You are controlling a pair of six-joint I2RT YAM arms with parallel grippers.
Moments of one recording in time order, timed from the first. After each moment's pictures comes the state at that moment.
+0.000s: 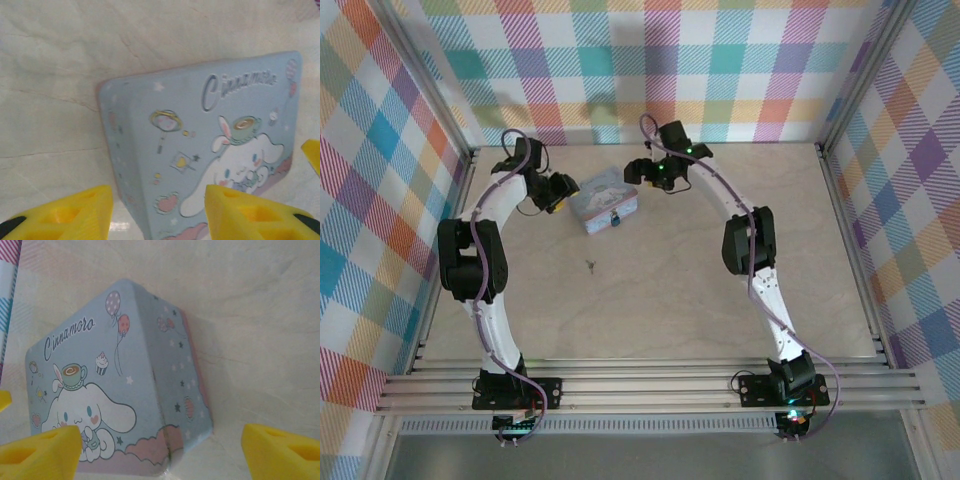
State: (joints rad) left arm -0.04 2.00 1.64 -0.71 0.35 -0.65; right arm 0.44 2.58 2.48 -0.81 -0.48 0.39
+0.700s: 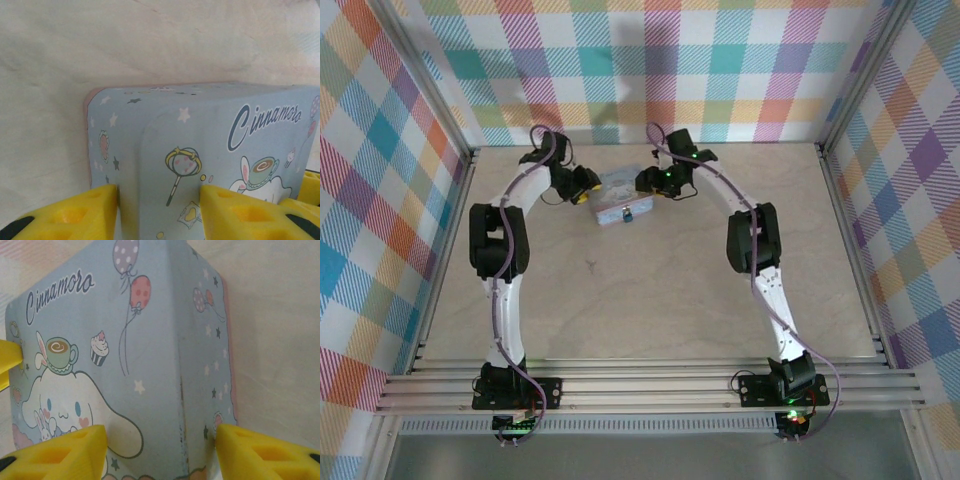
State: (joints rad) left arm -0.15 2.29 1.96 -0.72 0.43 -0.69; right arm 0.40 2.52 2.31 -0.77 -0.49 0.38
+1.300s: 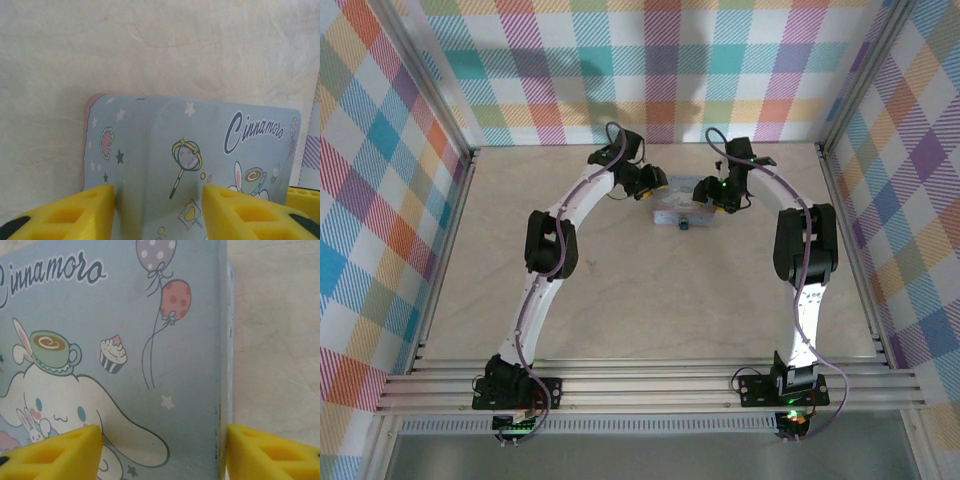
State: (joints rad) left arm -0.44 2.59 2.47 -0.81 0.42 -0.73; right arm 0.20 2.12 1.73 -0.76 -0.33 0.39
